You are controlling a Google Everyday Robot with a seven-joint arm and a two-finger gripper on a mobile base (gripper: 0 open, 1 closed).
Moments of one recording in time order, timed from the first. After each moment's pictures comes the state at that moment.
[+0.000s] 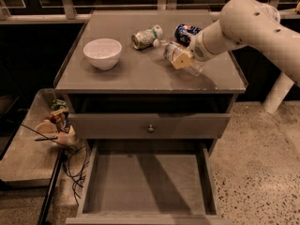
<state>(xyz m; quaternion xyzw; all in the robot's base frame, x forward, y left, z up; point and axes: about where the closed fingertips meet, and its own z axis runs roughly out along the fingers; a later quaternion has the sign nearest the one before) 0.721 -0.141 0.855 -0.38 0.84 0.06 0.38</state>
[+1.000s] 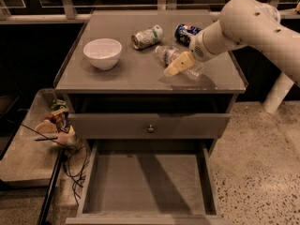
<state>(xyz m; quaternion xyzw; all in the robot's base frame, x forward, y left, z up) 0.721 -0.141 0.855 -0.38 0.84 0.06 0.38</state>
